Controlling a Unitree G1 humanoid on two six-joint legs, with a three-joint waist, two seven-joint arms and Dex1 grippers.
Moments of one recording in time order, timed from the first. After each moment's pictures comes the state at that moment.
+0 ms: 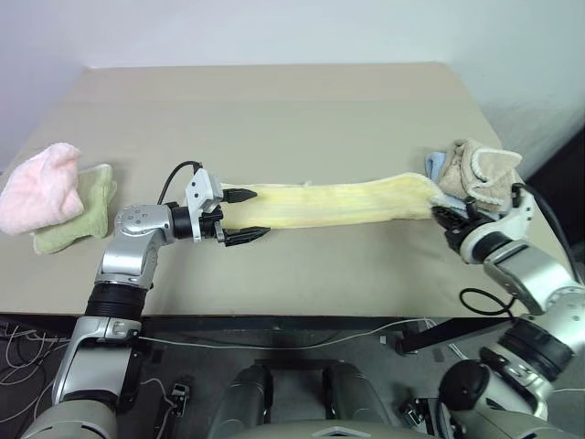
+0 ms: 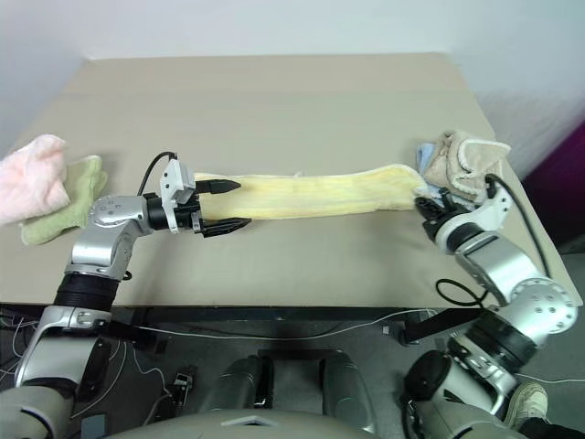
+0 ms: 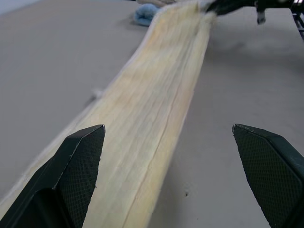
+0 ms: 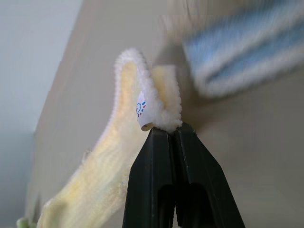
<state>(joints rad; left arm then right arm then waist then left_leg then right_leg) -0.58 0.53 -0.02 0.33 -0.28 0.10 -1.21 -0.45 -0.33 -0.86 -0.09 1.36 1.28 -0.44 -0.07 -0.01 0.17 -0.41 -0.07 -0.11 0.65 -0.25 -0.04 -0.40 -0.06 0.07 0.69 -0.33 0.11</state>
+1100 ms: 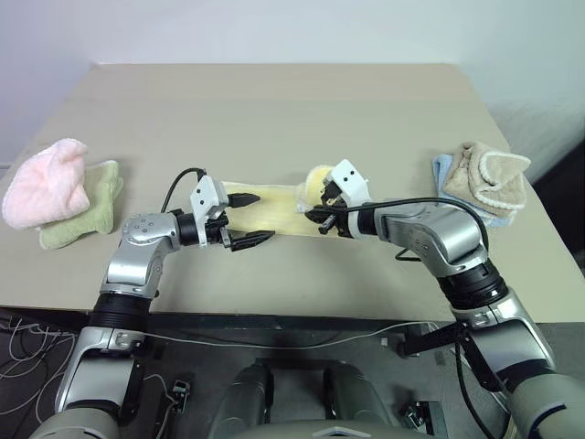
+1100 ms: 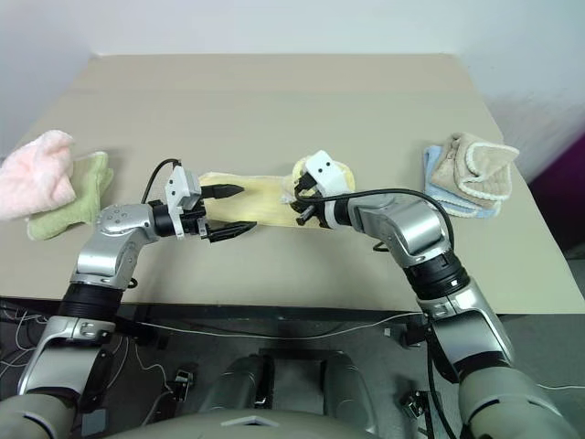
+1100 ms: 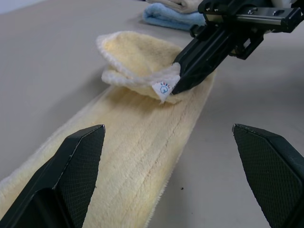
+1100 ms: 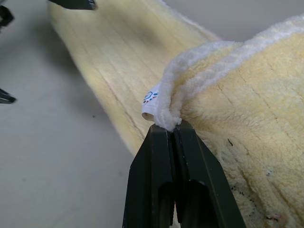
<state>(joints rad) -0.52 0.50 -0.02 0.25 -0.29 0.12 -1.14 -0.74 -0.46 0.31 0.00 0.47 0.93 0.53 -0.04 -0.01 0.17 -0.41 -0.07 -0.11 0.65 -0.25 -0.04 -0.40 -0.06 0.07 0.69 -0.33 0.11</state>
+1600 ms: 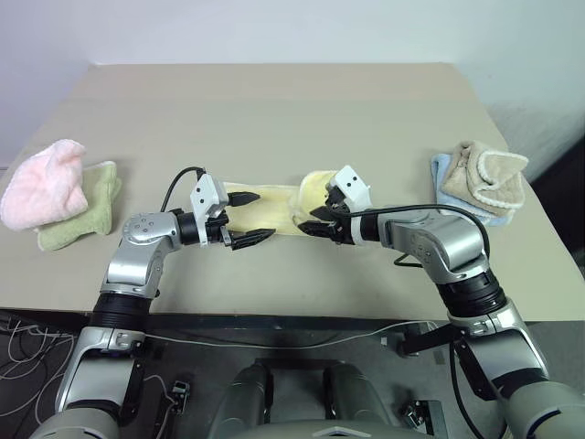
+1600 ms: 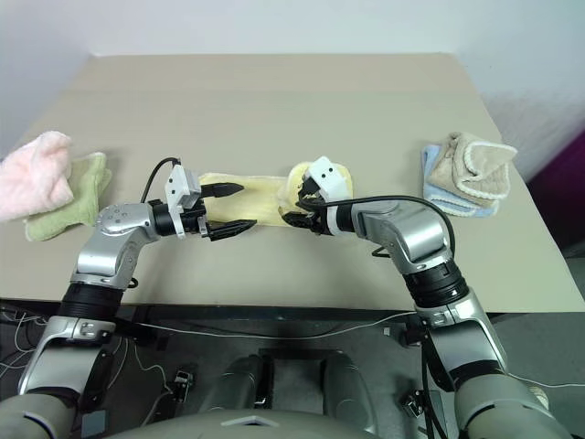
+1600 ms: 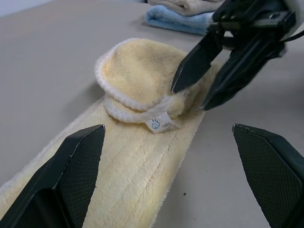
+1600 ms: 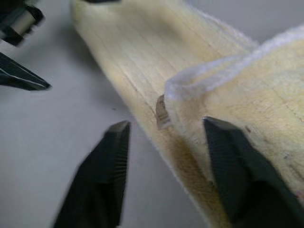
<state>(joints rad) -0.52 0.50 -0.02 0.25 -0.30 0.12 -1.13 -0.66 -0.46 0.20 -0.12 0.46 0.97 0.62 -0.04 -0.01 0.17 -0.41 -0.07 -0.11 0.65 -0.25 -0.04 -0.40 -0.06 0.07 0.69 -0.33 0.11</state>
